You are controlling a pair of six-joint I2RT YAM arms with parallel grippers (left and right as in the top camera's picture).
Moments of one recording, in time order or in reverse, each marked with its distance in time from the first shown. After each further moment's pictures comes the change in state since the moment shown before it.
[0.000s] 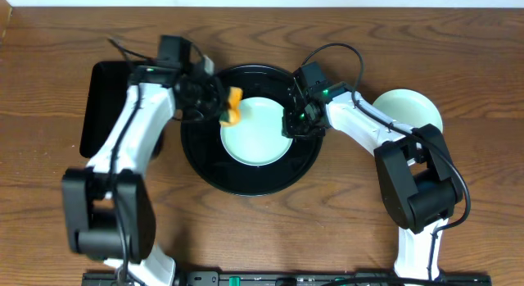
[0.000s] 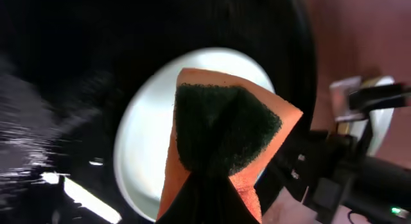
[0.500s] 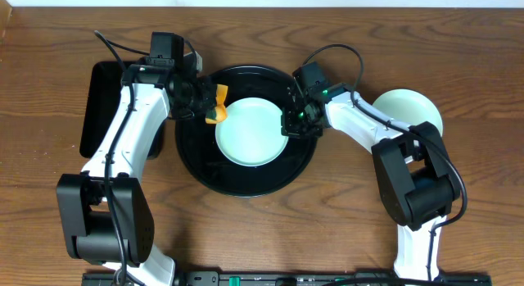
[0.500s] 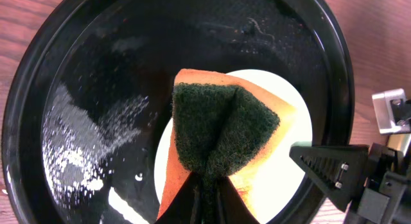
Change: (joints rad) left arm 0.018 -0.010 0.007 -0.015 -0.142 0.063; right arm -0.005 0.021 0.001 0.050 -0.055 0.031
